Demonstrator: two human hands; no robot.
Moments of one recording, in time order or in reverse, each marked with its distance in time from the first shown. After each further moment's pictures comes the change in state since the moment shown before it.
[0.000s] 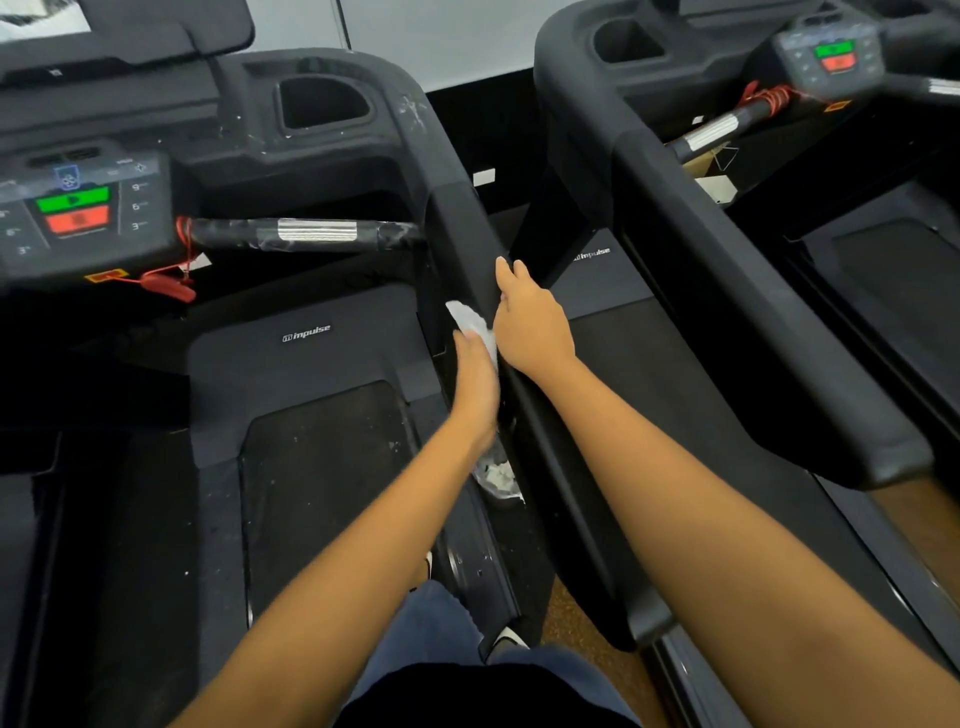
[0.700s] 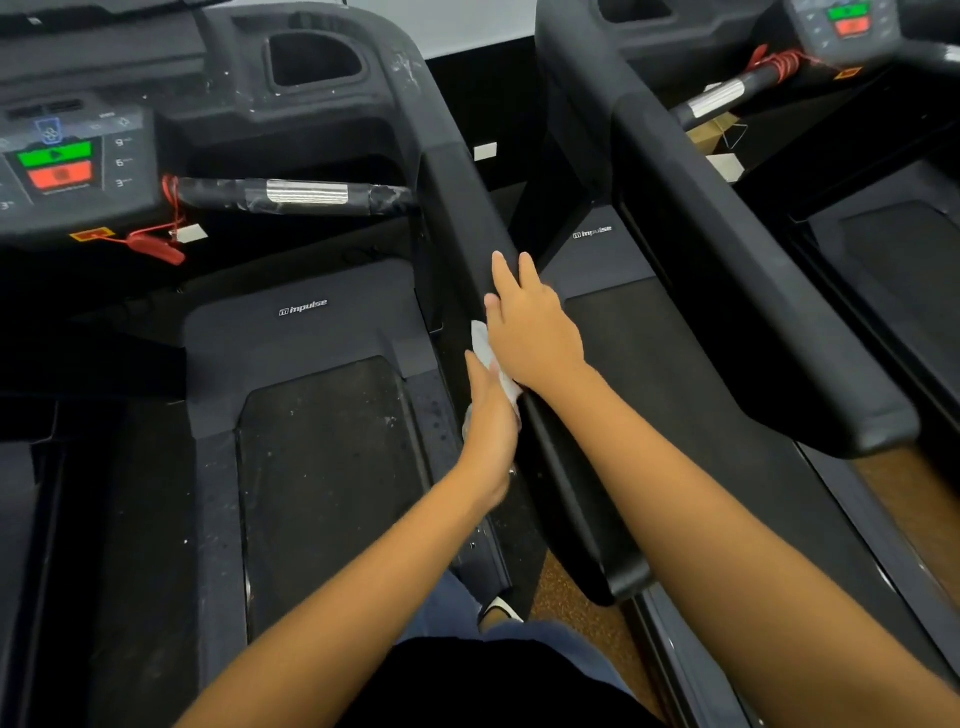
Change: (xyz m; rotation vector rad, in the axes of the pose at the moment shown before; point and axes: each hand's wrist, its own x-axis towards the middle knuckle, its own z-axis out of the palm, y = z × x) left_hand -0.061 -0.053 0.002 -0.024 -0.107 0.040; right_hand -0.046 0.010 0.001 -0.180 -0.028 -0.060
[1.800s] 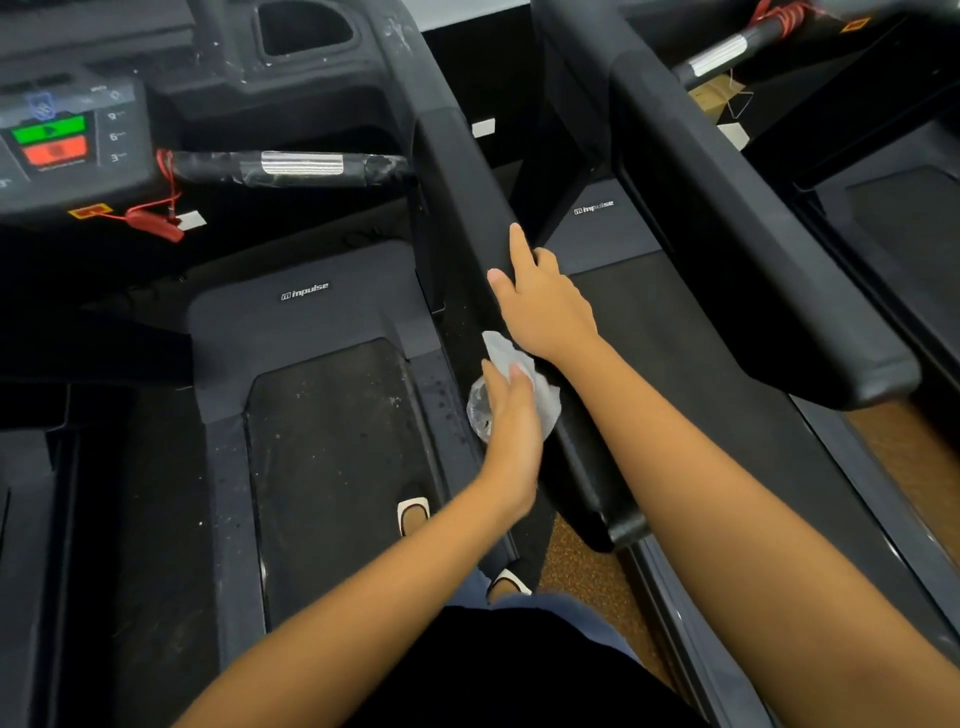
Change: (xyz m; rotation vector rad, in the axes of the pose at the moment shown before) left_hand -0.039 -0.031 0.018 -0.023 0.038 0.038; right_hand -0.019 0.009 -0.007 0.144 -0.112 0.112
